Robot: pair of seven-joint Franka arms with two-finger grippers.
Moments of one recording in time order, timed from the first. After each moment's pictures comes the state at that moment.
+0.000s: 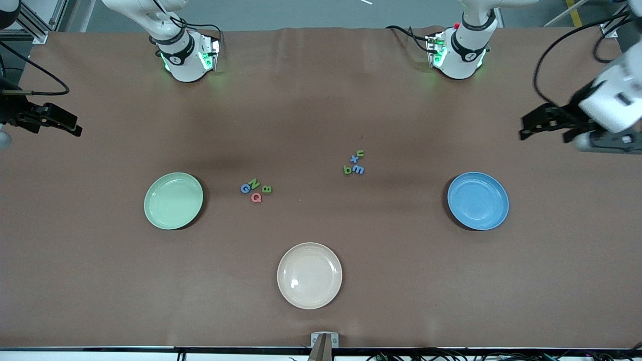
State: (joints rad) left arm -0.06 0.05 -0.11 -1.58 -0.07 1.56 -0.12; right arm 0.02 -0.04 -0.07 -1.63 0.00 1.53 0.04
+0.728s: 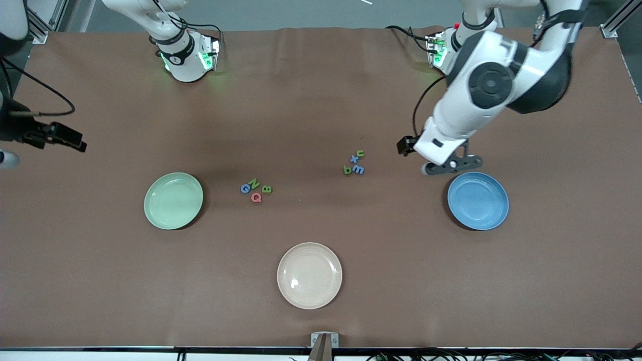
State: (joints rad) left arm -0.22 0.16 -0.31 -1.84 -0.01 1.89 -0.73; right arm 0.02 0.08 -0.07 -1.60 0.01 1.61 0.04
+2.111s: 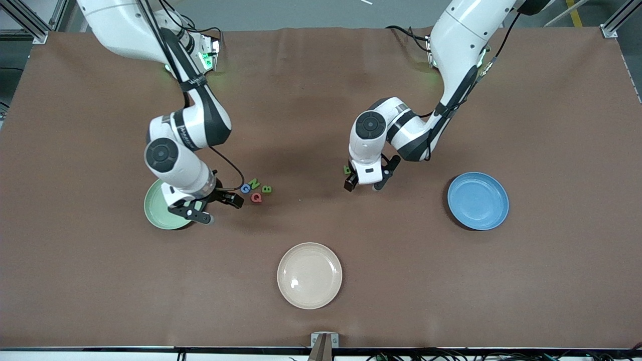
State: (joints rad) left arm -0.42 0.61 -0.31 -1.88 0.26 2.44 -1.83; right arm 0.43 0.44 -0.06 -1.92 0.12 2.40 0.62
